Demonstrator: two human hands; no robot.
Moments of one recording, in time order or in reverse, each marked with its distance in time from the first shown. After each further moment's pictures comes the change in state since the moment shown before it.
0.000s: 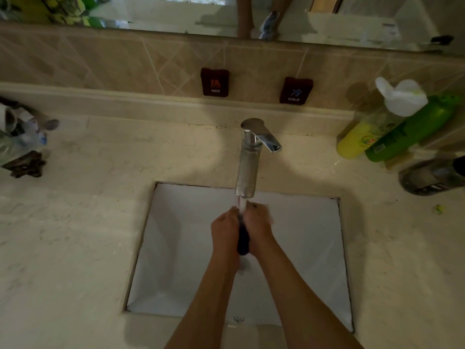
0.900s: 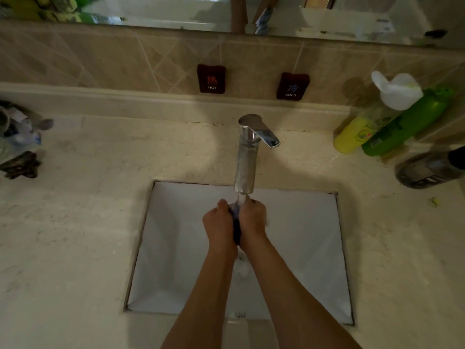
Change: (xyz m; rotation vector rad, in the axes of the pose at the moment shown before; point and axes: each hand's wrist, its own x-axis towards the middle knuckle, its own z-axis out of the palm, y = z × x) left_hand -0.003 0.016 -0.005 0.045 0.110 0.028; right_hand -0.015 -0.007 0.012 0.205 0.079 0.012
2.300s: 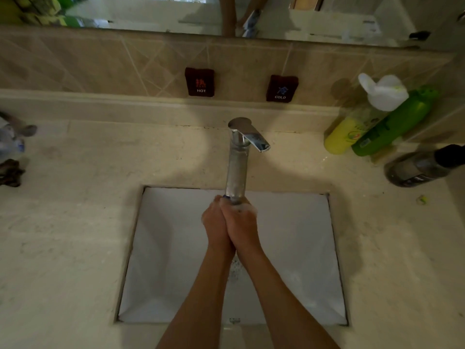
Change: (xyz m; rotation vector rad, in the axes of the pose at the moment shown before) left_hand 0.005 -0.006 0.015 0.331 -0.049 0.431; right_hand -0.014 0.002 -0.009 -0.276 -0.175 -0.333
